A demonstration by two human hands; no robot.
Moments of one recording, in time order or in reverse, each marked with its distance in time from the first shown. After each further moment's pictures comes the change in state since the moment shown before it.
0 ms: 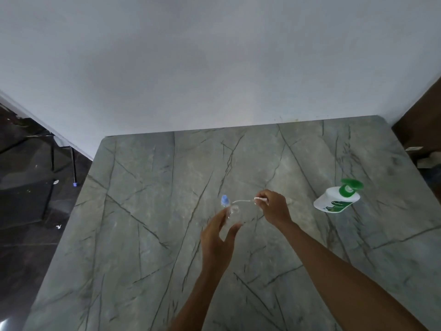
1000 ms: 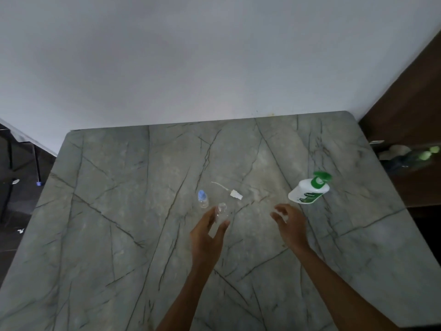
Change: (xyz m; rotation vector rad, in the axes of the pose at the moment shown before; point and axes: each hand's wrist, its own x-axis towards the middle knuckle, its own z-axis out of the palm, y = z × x) left_hand -0.009 -0.006 0.030 -0.133 -0.079 -0.108; right_hand -0.071 0.086 -0.047 0.040 0.263 0.115
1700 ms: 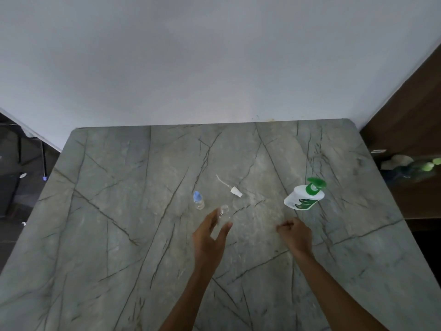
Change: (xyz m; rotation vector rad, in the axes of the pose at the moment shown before) left_hand -0.008 0.017 0.025 -0.025 0.049 -0.047; right_hand -0.004 -0.007 -0.029 -0.101 -0.020 0.426
